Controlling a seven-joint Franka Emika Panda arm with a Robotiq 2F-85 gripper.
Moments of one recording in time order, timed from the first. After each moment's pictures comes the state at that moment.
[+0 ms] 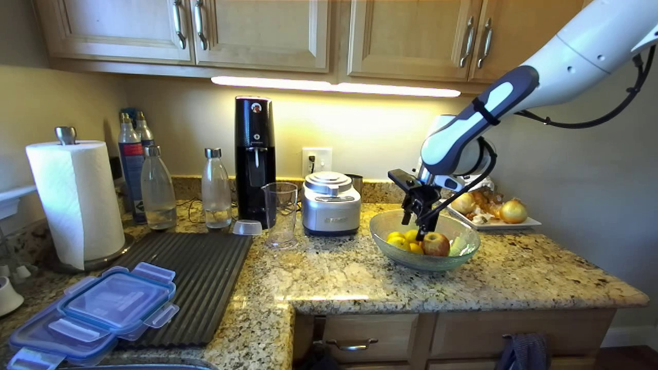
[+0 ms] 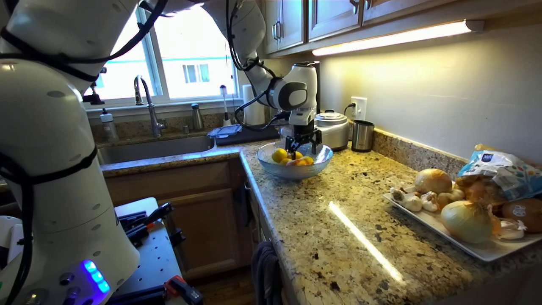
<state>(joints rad) 0.20 0.64 -0.02 -1.81 0.18 2.60 1.79</state>
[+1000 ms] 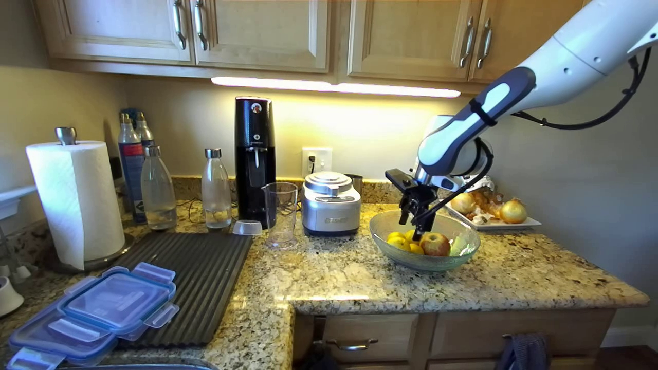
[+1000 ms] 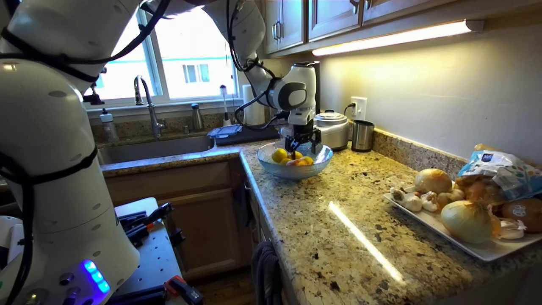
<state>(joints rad) 0.21 0.65 -0.02 -1.79 0.18 2.60 1.81</state>
